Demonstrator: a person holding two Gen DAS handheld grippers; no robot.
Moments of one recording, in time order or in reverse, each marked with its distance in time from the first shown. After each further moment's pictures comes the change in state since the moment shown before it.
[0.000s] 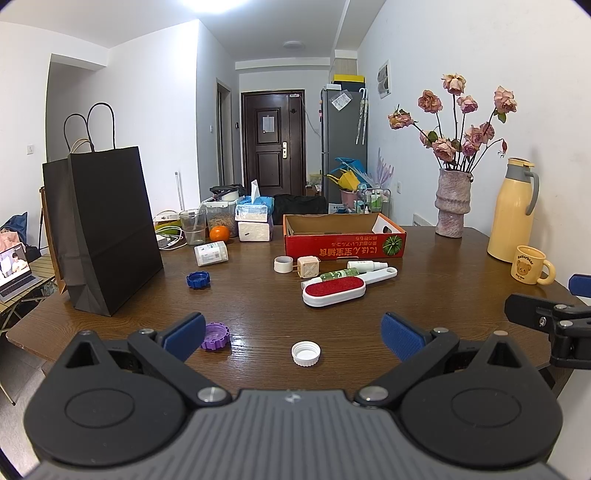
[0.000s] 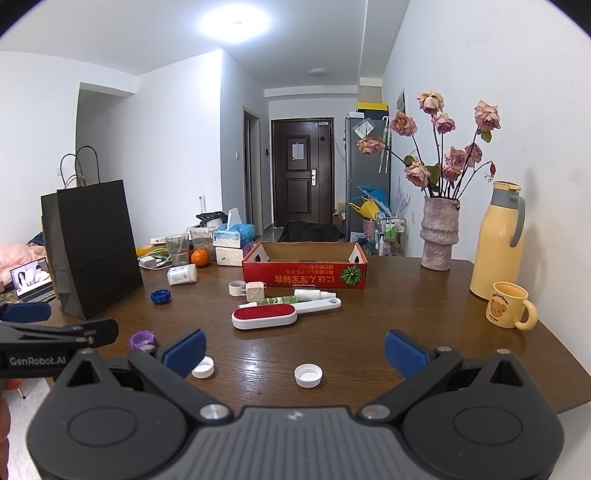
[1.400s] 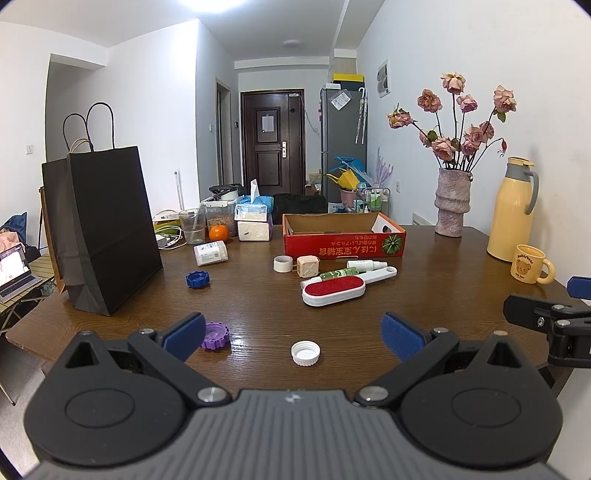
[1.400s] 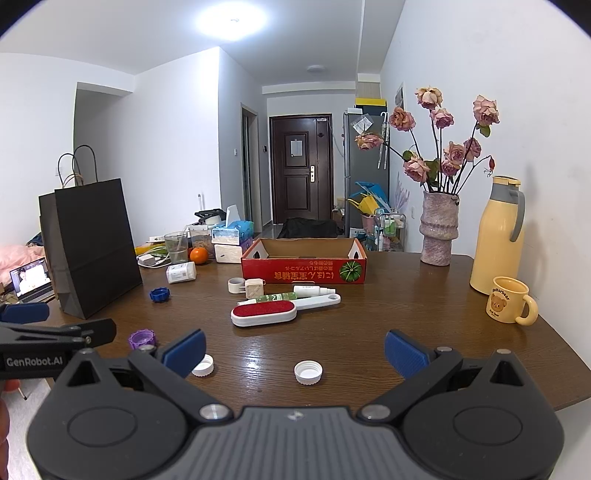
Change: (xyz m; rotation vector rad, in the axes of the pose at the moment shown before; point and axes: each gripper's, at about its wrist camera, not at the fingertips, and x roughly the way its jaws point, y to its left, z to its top) left arm 0.001 0.000 0.000 0.000 0.003 0.000; right arm 0.001 -0.003 -0.004 0.006 0.008 0.002
